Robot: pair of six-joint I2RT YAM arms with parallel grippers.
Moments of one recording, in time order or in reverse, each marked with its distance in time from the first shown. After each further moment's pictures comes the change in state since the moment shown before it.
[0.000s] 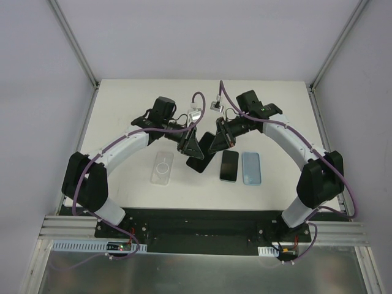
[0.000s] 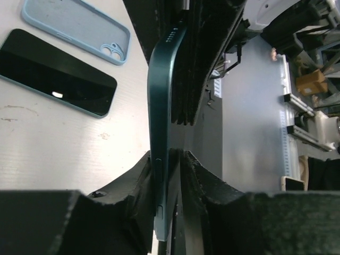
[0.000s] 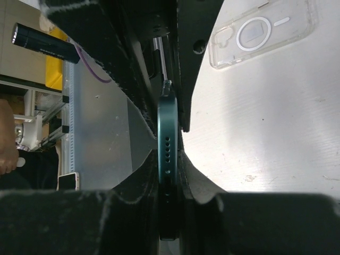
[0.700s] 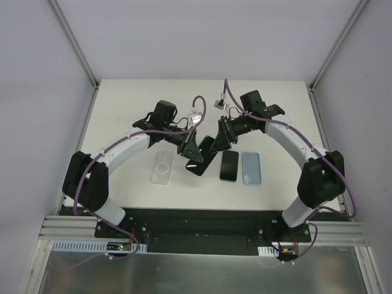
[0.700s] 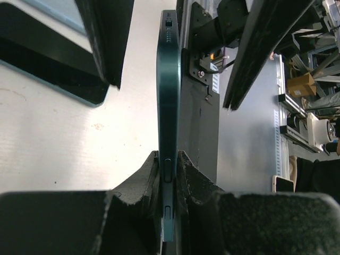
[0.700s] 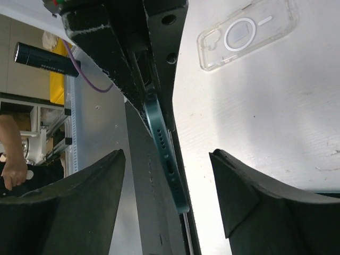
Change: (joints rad) left arm -0.012 0.005 -0.027 0.000 0.004 -0.016; right arm -0.031 -0.002 -0.026 0.052 -0.006 0.065
